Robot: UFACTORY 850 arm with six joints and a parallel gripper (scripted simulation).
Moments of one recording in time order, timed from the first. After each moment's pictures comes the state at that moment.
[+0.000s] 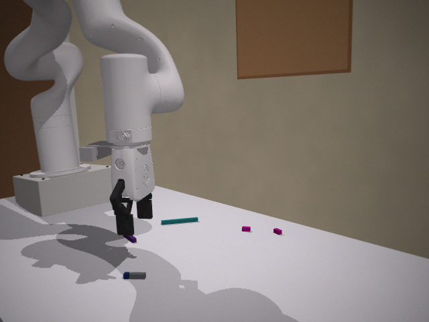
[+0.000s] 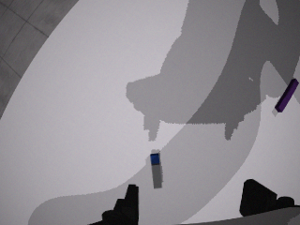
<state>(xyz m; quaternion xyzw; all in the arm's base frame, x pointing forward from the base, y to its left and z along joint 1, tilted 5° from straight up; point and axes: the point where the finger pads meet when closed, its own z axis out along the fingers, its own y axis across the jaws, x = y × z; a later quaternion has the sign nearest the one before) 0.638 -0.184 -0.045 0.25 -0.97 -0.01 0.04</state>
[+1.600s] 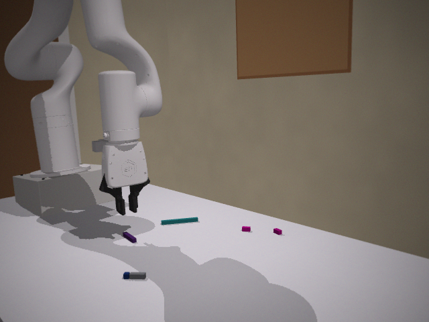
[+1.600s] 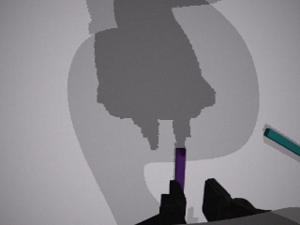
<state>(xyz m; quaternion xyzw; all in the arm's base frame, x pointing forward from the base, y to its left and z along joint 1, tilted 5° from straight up) 0.470 -0.083 -0.051 -0.12 -0.99 0.01 0.04</state>
